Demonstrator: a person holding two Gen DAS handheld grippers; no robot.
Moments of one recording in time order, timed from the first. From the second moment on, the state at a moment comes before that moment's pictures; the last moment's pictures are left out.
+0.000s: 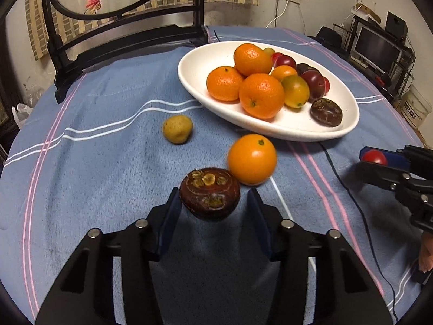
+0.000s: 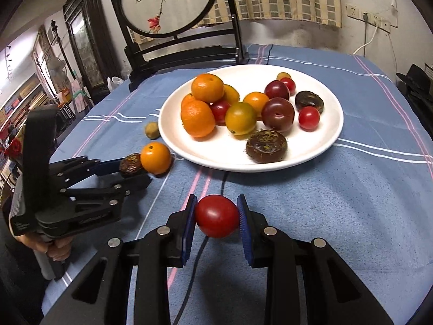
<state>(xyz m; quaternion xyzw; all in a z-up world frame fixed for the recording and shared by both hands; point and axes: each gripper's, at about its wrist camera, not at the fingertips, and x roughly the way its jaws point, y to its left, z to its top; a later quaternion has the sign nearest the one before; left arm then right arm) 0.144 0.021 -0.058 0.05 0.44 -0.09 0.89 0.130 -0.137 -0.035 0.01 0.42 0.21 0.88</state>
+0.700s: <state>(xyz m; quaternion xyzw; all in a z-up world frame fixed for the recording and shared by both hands) 0.138 -0.006 0.030 0.01 0.38 -0.13 0.92 0.134 -0.153 0.024 0.00 0.35 0.18 0.92</state>
